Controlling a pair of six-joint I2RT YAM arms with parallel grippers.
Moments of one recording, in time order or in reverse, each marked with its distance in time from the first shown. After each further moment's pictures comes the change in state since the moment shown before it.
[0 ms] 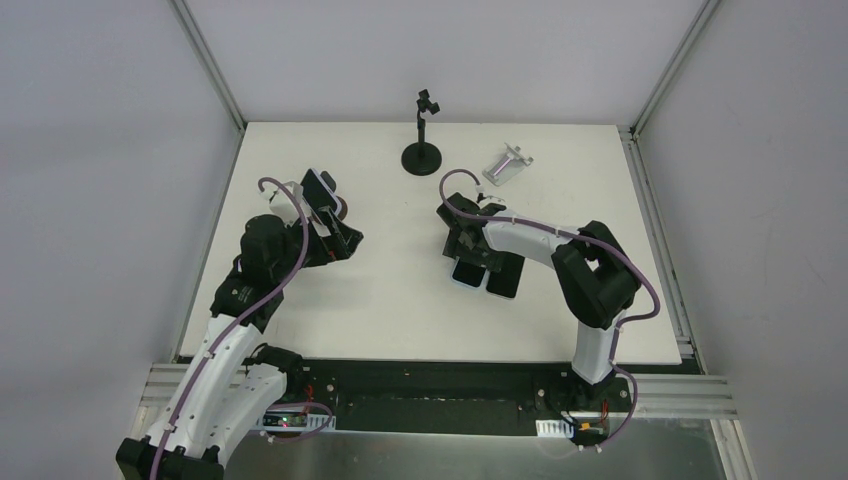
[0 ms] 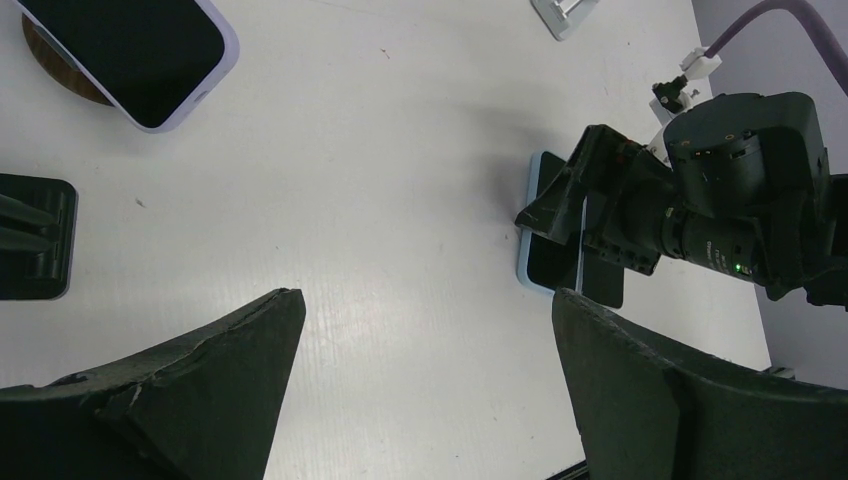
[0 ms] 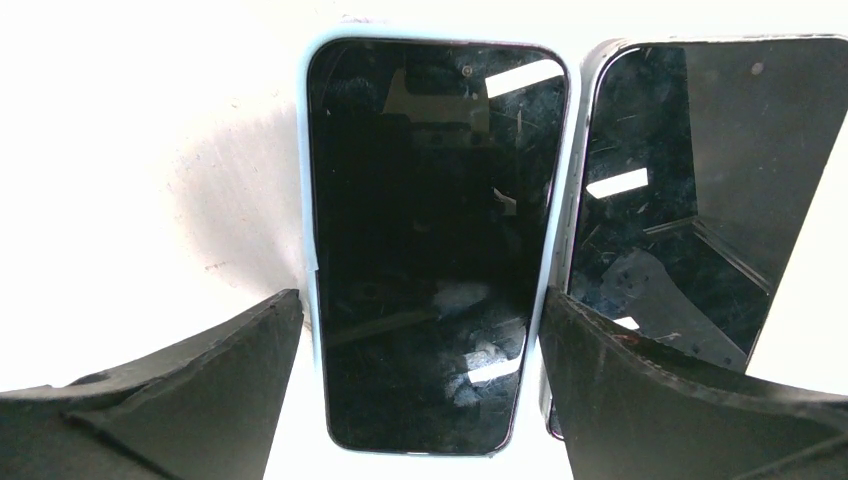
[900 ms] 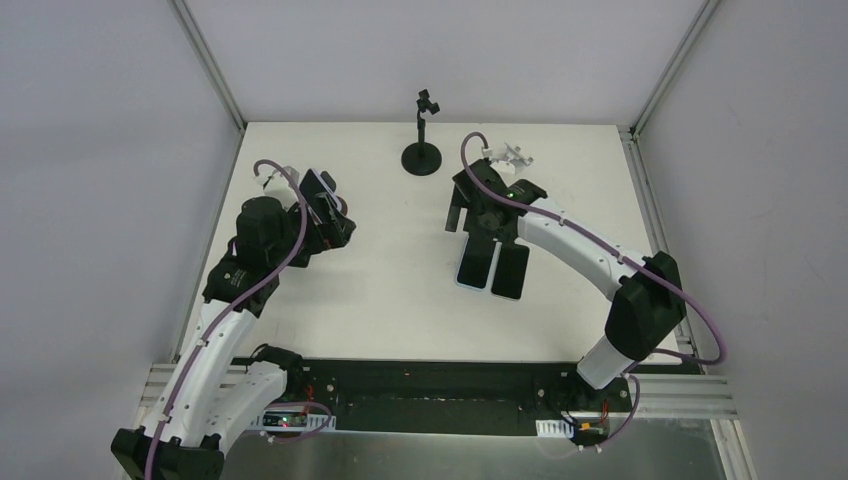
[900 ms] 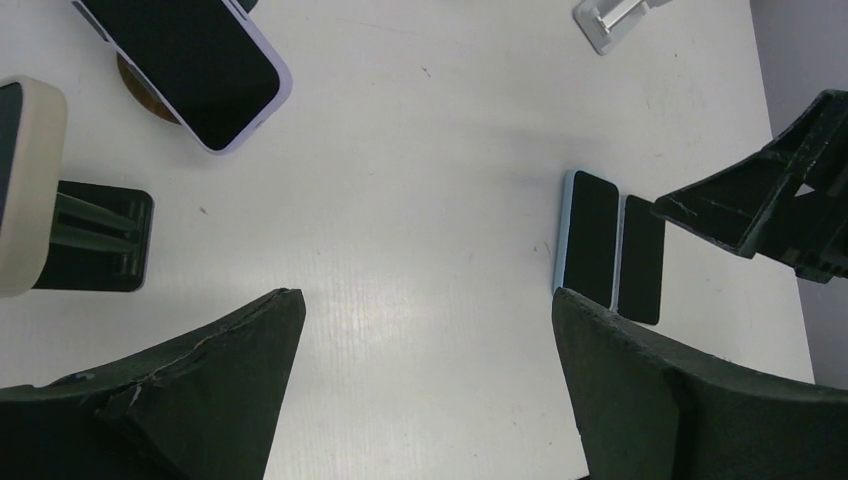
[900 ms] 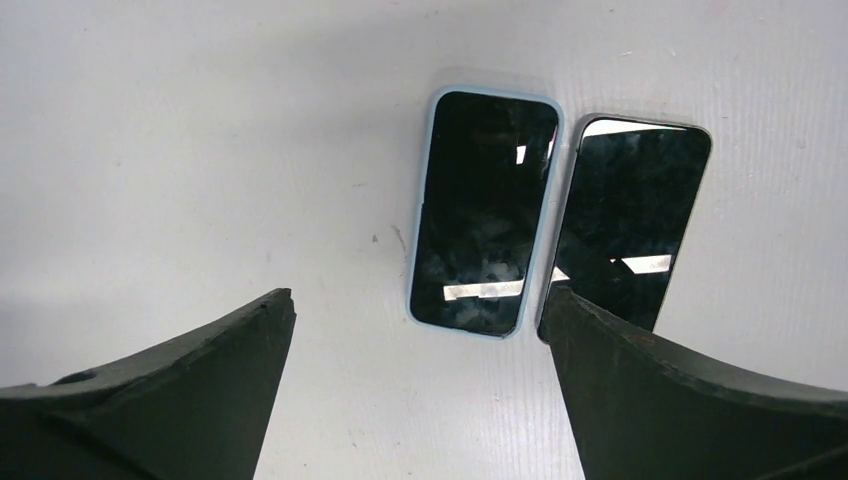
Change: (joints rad) left arm 0.001 0.086 0.154 -0.125 -0.066 0.055; right arm -0.006 -0.259 0.146 -0.160 -0.021 -0.177
